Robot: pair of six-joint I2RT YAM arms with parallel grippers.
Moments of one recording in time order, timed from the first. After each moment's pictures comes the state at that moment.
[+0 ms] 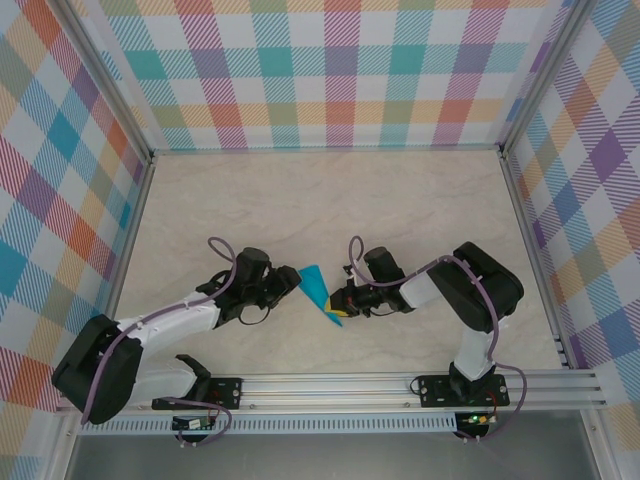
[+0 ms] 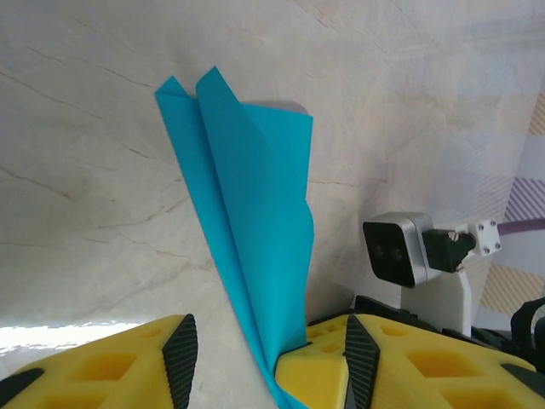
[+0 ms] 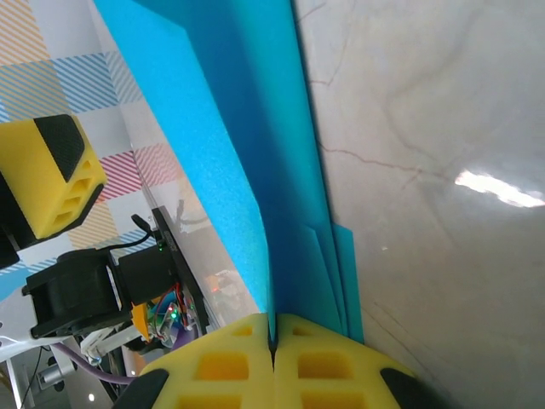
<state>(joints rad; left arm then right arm) -0.62 1.24 0.50 -0.03 0.19 -1.18 0.65 1.82 0.57 0.44 -0.87 1.00</state>
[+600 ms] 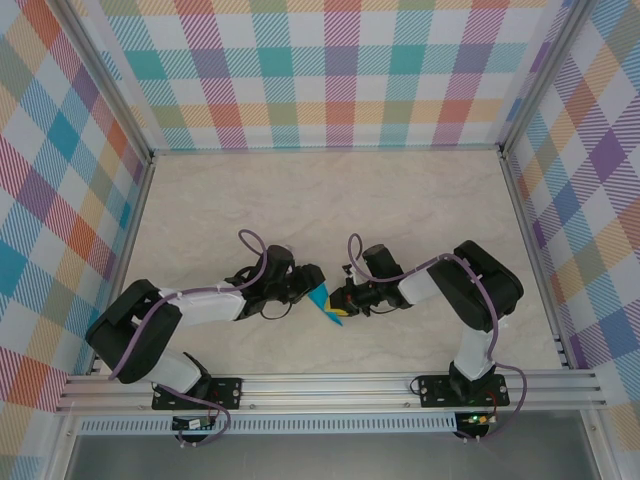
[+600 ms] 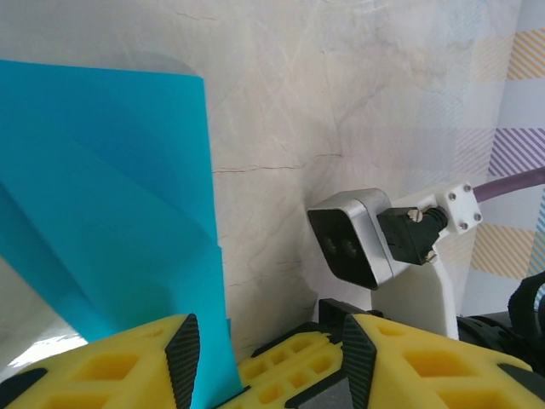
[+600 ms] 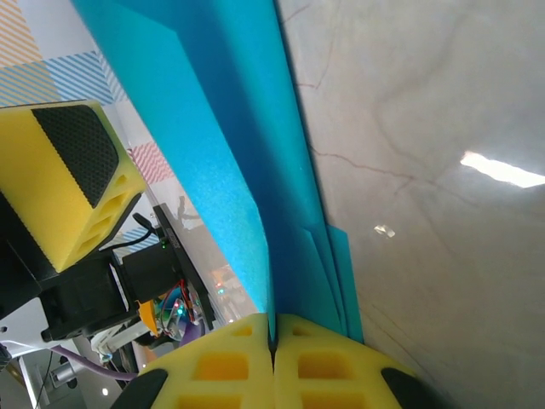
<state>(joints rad) -0.71 1.48 0.57 0.21 0.22 -1.17 0.64 1.83 0.60 0.37 -0.89 1.00</state>
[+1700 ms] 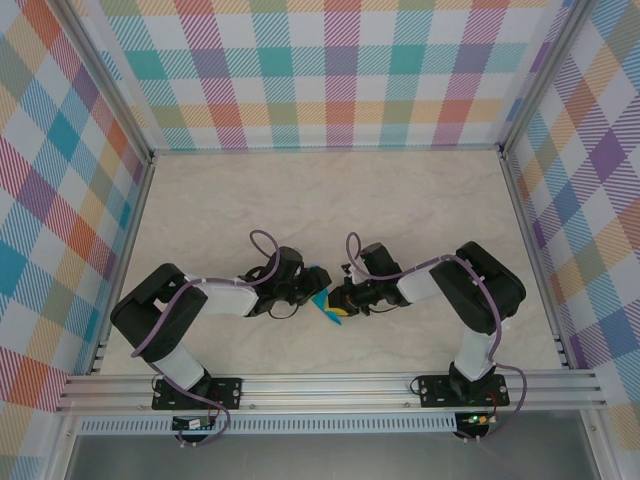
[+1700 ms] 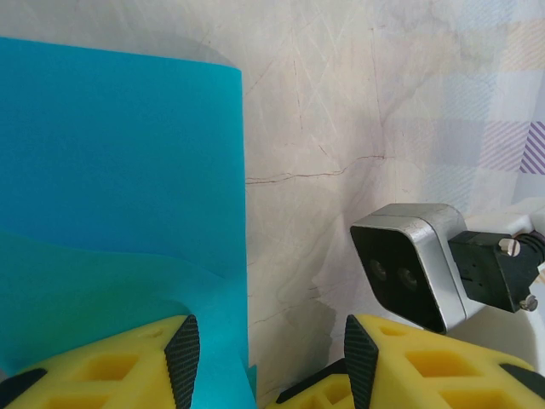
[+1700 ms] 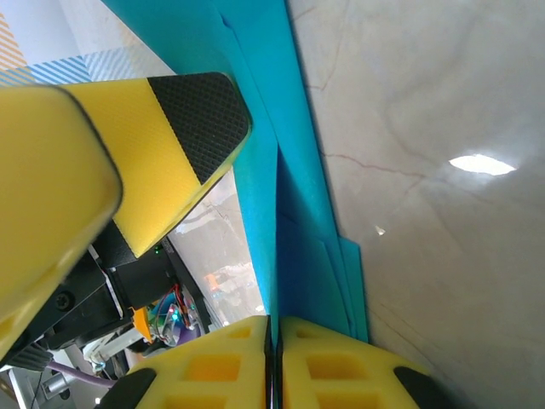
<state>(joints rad) -0.73 1.63 0.61 0.28 0.22 -1.19 0.65 1.81 0.63 0.28 -0.85 0.98</state>
